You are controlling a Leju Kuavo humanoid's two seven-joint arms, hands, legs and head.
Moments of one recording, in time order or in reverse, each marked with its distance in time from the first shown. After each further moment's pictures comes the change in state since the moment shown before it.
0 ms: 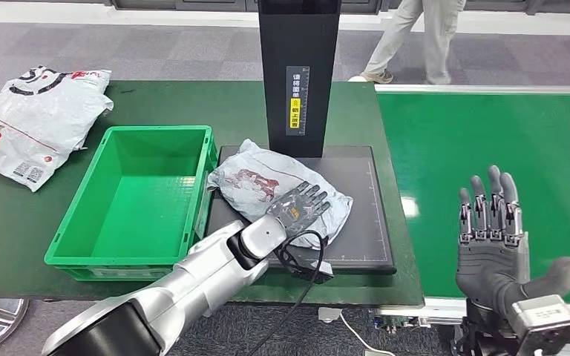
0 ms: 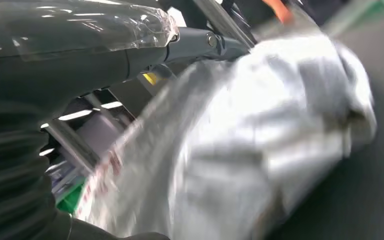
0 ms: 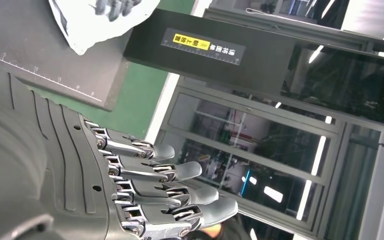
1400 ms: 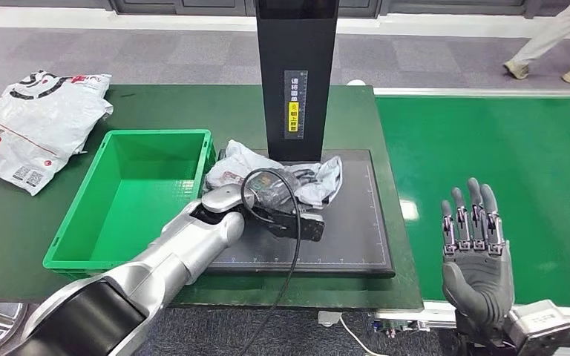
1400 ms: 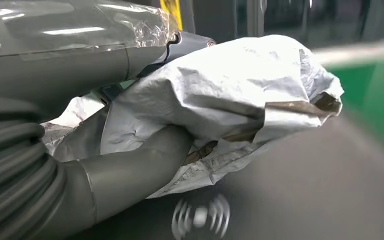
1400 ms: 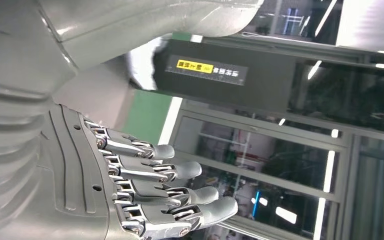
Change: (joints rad) left arm -0.070 0.073 0.263 0.001 0.534 0.015 -0.258; right arm 0.057 0.004 0.031 0.004 -0.067 0.036 0.020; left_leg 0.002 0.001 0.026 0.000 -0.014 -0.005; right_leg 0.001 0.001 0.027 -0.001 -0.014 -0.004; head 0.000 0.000
